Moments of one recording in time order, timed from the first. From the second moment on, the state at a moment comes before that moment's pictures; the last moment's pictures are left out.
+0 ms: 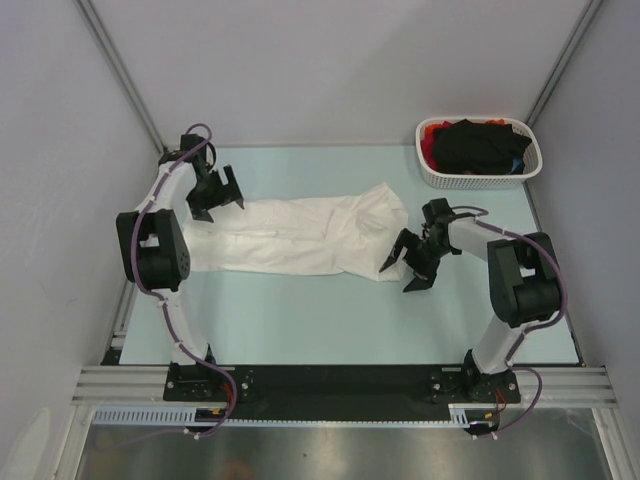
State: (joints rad) left arm 0.06 2.03 1.71 -0.89 0.11 -0.33; right arm 0.20 1.73 0.97 -0.61 -0.47 0.75
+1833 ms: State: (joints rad) left arm 0.28 2.43 2.13 -0.95 0.05 -0.37; right arm 0.33 2.00 1.46 -0.74 -0.29 0.68
